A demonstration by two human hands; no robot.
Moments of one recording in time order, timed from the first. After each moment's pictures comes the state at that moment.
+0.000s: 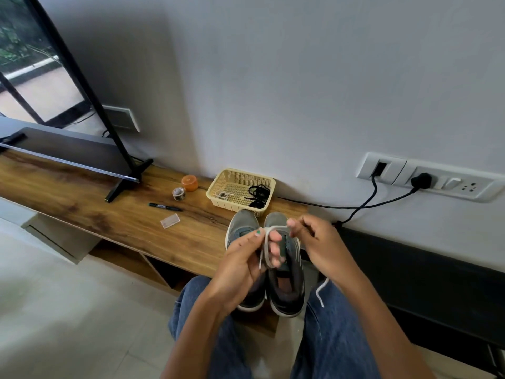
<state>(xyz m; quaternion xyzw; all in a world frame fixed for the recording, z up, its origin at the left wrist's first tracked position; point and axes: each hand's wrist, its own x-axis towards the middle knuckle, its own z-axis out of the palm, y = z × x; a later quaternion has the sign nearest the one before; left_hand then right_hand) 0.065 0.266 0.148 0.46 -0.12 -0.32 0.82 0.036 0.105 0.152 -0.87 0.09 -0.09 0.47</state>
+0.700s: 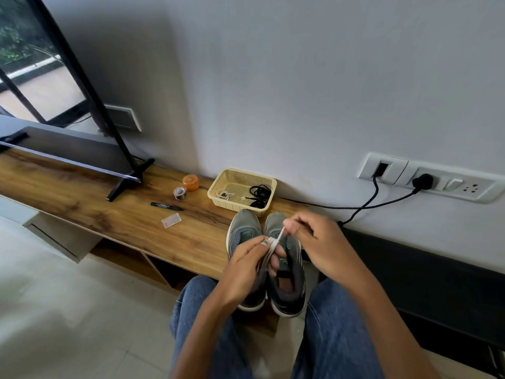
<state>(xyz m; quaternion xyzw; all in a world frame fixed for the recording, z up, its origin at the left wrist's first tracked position) 0.067 0.263 0.135 0.64 -0.15 -0.26 0.71 0.030 0.110 0.173 -0.90 0.05 -0.08 0.43</state>
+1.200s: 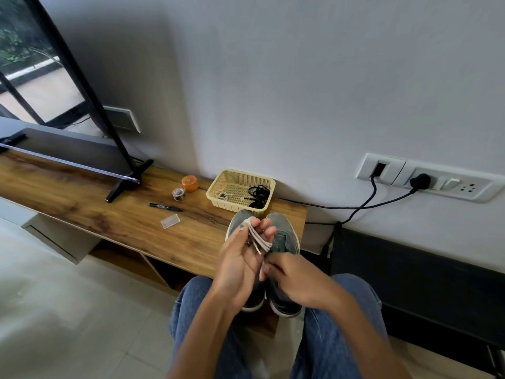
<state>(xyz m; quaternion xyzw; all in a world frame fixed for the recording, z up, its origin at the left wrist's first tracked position) 0.068 0.255 0.140 0.37 0.03 -0.23 0.90 0.020 0.139 0.149 -0.92 0.00 0.15 0.36</state>
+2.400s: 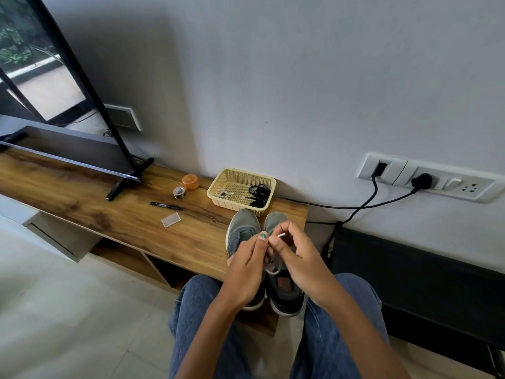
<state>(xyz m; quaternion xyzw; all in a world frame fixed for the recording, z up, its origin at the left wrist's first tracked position) 0.063 0.260 0.126 0.73 -0.18 -0.14 0.65 0.024 0.139 0.140 -0.79 0.03 -0.06 0.61</state>
